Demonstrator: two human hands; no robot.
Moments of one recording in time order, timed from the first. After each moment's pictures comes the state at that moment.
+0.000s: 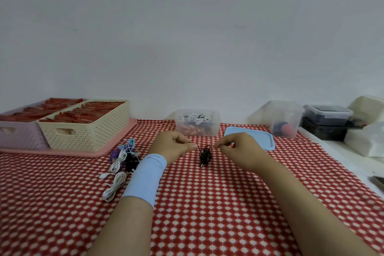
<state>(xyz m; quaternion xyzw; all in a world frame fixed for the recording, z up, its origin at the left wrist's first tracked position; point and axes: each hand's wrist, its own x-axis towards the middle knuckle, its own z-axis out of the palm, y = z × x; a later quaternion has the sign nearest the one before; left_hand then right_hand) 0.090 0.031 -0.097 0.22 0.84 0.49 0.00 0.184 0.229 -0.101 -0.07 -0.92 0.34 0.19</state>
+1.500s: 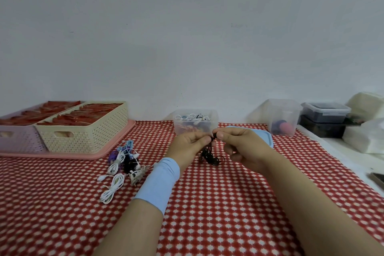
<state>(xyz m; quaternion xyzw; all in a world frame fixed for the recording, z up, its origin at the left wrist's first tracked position) 0.111 0.065 -0.105 0.30 0.70 0.64 0.09 0.188 0.231 -0.092 -0.05 -0.68 0.72 0.10</state>
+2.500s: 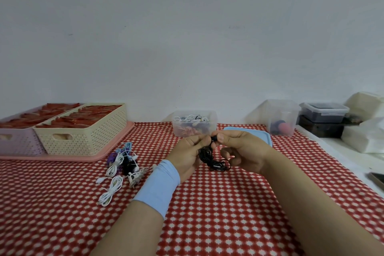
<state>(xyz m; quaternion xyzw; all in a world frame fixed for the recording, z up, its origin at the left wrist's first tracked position) 0.129 0.072 -0.098 0.27 0.53 0.76 0.26 0.198 0.228 -0.083 -0.03 -0.67 0.74 0.01</state>
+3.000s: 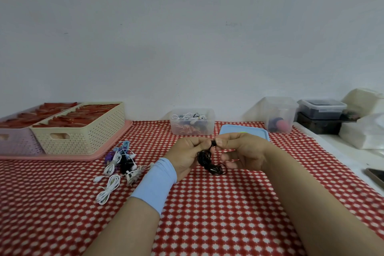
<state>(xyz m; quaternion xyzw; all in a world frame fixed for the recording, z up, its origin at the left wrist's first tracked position) 0.126 0.072 -0.104 0.29 0.58 0.71 0.27 0.204 0.234 -0.078 -0.13 -0.68 0.72 -0.04</state>
